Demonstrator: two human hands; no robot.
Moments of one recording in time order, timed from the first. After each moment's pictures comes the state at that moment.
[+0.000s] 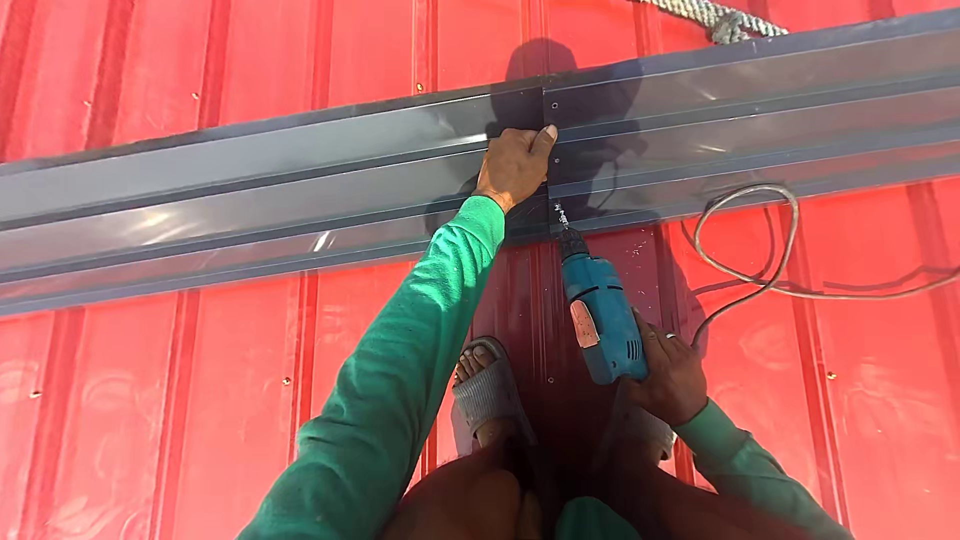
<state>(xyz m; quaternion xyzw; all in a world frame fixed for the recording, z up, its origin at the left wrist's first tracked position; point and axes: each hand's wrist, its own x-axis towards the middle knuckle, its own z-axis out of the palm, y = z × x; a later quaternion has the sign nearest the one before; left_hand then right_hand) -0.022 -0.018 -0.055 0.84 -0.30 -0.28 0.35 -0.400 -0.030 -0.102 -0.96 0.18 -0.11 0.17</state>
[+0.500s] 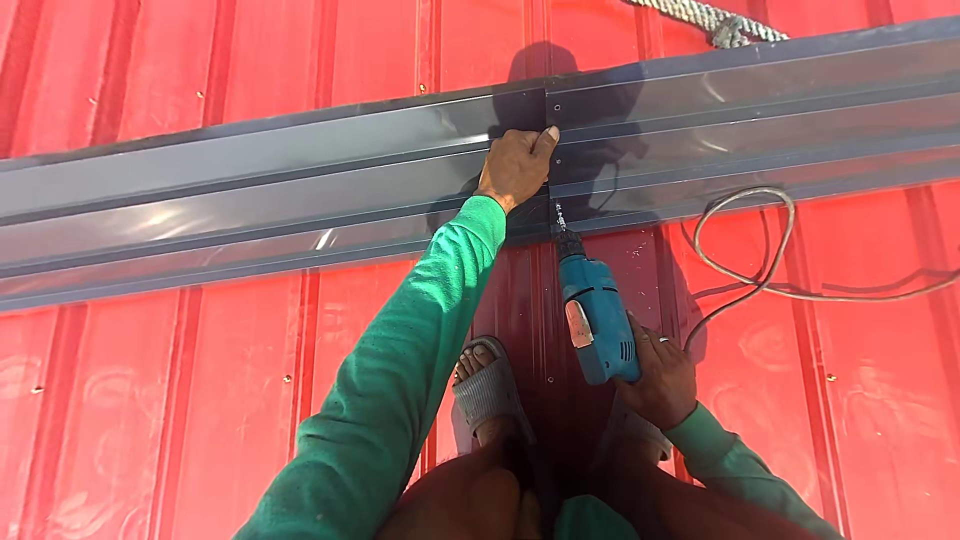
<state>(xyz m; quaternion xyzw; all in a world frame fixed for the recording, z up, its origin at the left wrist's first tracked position) -0.022 -0.016 -0.055 0.84 -0.32 -0.27 0.35 -0.396 -0.017 -0.106 -0.96 0.20 -0.13 0.16</state>
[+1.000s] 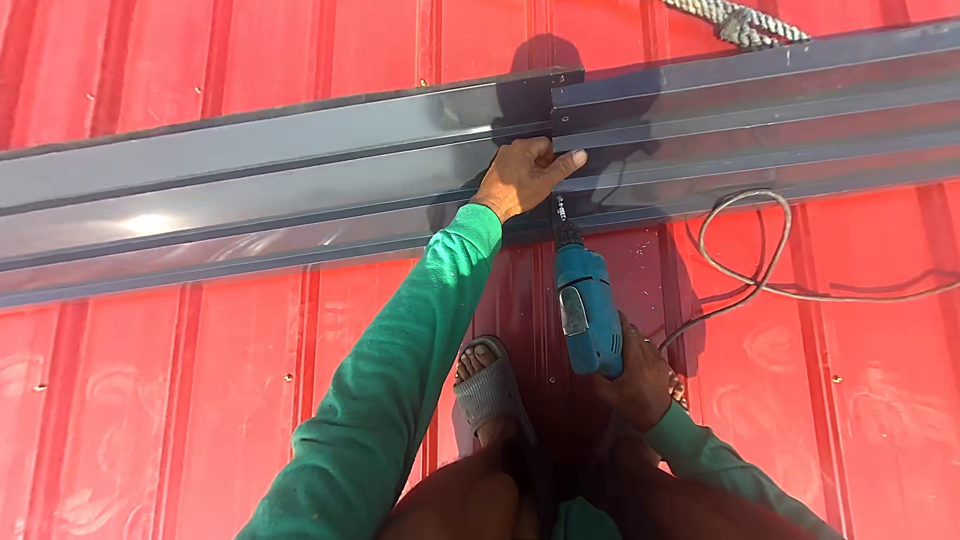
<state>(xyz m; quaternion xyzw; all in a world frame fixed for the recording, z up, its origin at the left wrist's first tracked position) -0.022 -0.003 -0.063 0.80 -0.42 -0.27 0.35 -0.370 0.013 -0.102 -0.92 0.28 -0.10 0.25</state>
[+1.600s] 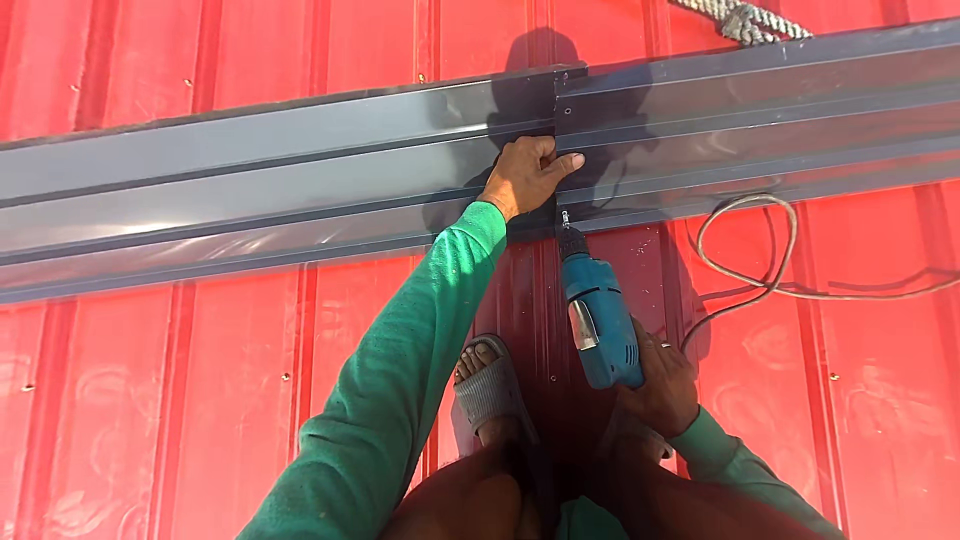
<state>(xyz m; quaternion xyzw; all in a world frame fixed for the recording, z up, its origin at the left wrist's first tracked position) -0.021 -0.006 -0.074 0.78 -0.42 -0.28 0.36 -0.397 -0.007 -0.103 -0.95 0.21 -0.12 0.20</state>
